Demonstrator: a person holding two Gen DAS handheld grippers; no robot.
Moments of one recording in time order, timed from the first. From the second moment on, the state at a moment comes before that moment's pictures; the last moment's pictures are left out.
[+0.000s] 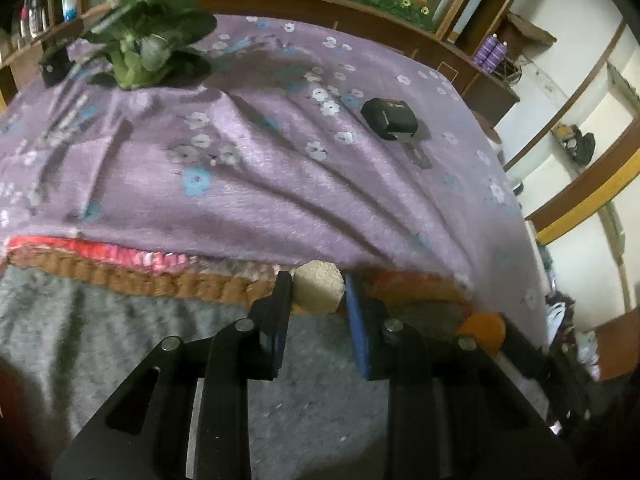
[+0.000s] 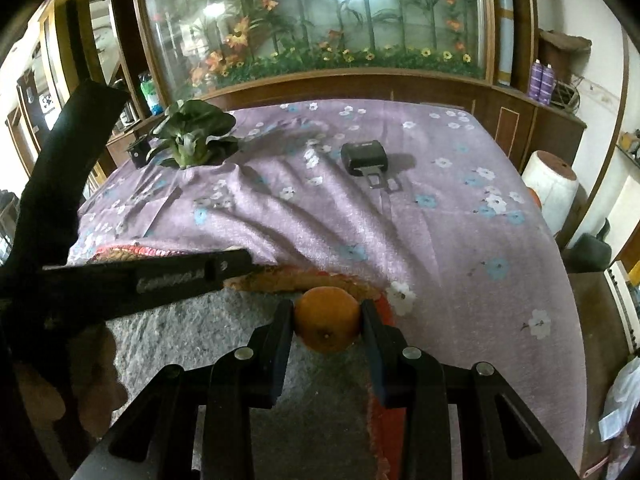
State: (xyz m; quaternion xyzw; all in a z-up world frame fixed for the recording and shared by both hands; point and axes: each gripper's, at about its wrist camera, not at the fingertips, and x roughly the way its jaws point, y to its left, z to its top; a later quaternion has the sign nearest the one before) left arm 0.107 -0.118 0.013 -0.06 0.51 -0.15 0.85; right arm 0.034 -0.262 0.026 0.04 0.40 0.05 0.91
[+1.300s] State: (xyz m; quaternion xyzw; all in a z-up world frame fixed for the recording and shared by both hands) left arm -0.070 0.086 0.068 -0.04 0.41 0.05 0.91; right arm -0.061 -0.087 0.057 -0.01 0.39 0.21 0.90
